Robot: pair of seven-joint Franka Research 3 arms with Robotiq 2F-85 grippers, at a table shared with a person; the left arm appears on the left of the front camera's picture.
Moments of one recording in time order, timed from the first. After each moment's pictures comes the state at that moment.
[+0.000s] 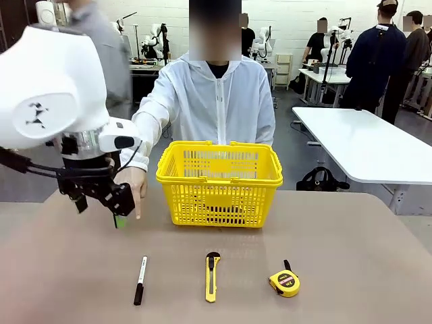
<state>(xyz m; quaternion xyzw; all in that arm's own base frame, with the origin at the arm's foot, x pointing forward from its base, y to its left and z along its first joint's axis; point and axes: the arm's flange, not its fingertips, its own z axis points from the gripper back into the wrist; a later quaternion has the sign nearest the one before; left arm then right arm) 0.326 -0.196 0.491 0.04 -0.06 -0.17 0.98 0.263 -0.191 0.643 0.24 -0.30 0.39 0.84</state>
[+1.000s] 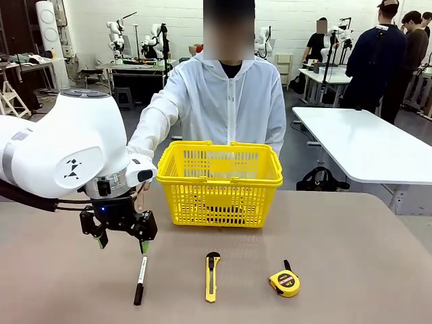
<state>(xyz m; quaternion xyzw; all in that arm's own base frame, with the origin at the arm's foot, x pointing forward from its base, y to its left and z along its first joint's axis) 0.338 -0.218 0.413 0.00 -0.05 -0.06 1.00 0.263 -0.191 0.643 0.24 -0.30 0.39 0.84</state>
